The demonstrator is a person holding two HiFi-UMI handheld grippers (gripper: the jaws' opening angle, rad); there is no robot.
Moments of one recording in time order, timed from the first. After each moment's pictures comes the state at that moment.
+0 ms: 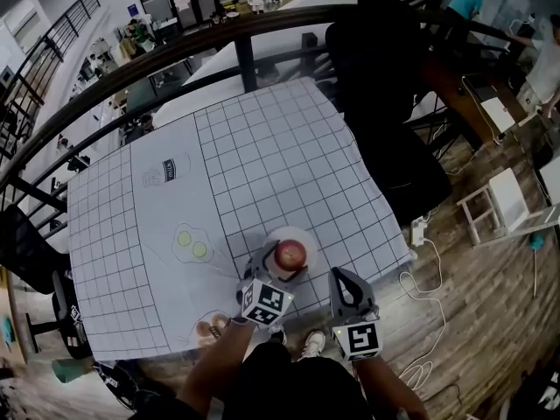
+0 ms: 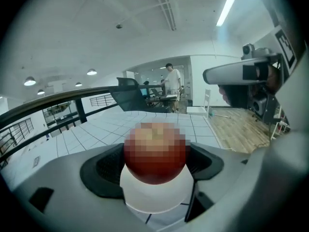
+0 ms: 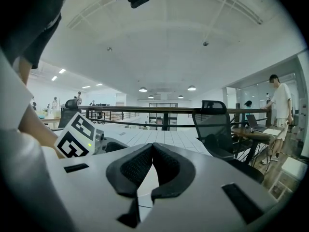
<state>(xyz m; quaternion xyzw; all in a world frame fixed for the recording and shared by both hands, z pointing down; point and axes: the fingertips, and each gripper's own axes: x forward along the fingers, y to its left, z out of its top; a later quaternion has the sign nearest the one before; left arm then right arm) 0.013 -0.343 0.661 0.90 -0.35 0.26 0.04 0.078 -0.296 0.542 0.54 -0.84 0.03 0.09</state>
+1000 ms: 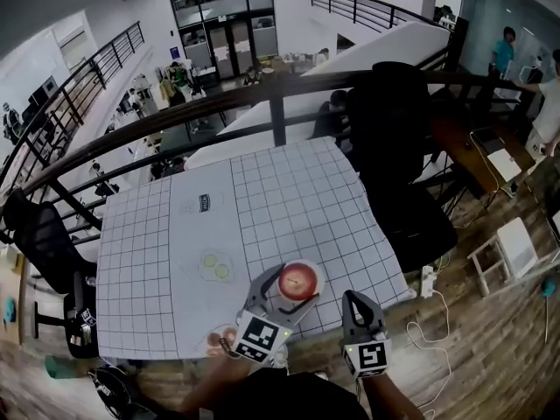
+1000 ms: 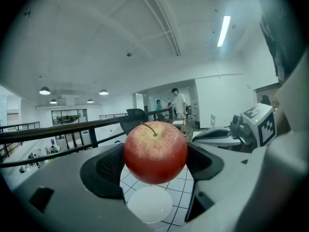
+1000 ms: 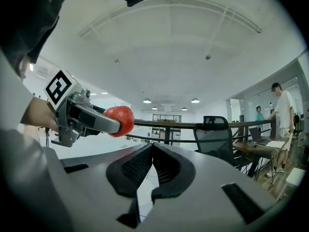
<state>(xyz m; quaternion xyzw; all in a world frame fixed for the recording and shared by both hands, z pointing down) 0.008 -0.289 0.459 0.91 -0.40 0.13 0.00 0.100 -0.266 0.479 0.52 -0.85 -0.03 0.06</state>
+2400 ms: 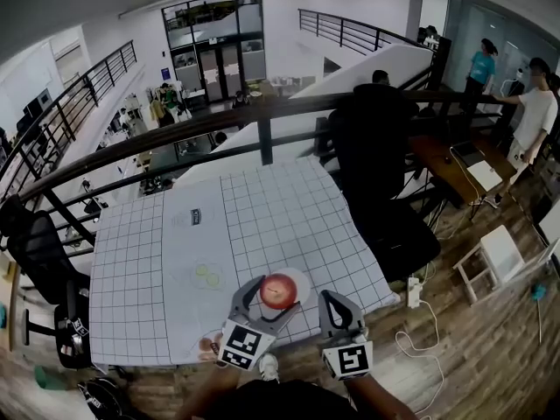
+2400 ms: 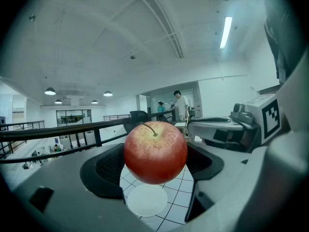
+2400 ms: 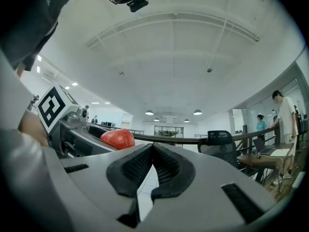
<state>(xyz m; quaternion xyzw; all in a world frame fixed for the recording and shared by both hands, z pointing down) -0.005 -0.257 0.446 0.90 -0.42 0.11 0.00 0.072 -0.241 0.411 0.51 -0.86 -0.08 -0.03</state>
